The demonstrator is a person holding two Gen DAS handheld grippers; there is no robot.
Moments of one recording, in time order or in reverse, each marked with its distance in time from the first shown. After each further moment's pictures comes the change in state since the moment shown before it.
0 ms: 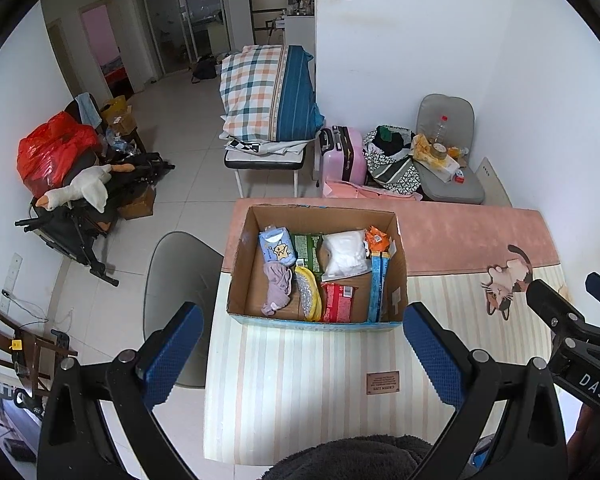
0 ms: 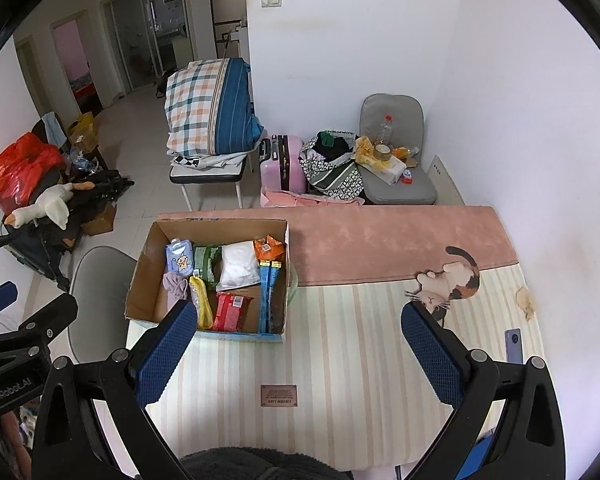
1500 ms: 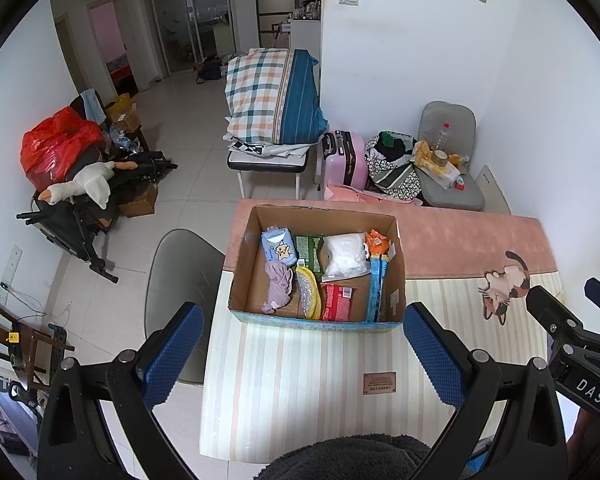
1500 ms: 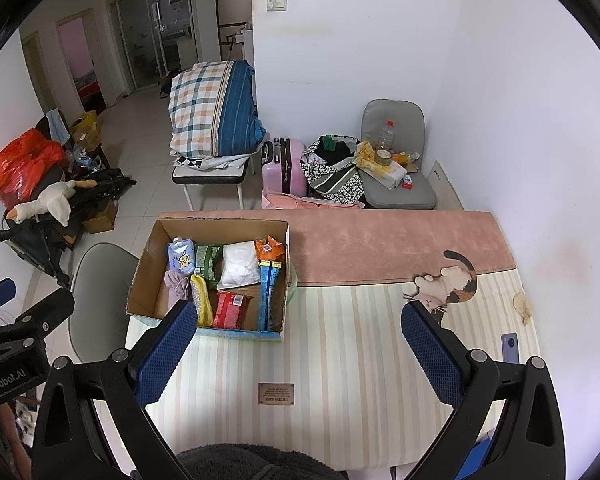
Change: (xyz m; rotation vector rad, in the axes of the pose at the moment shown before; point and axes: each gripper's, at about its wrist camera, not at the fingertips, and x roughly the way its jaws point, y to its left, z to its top) left arm -0.003 -0.004 -0.005 -0.034 -0.013 0.009; right arm -0.005 -0.006 0.001 -0.018 -0.003 0.009
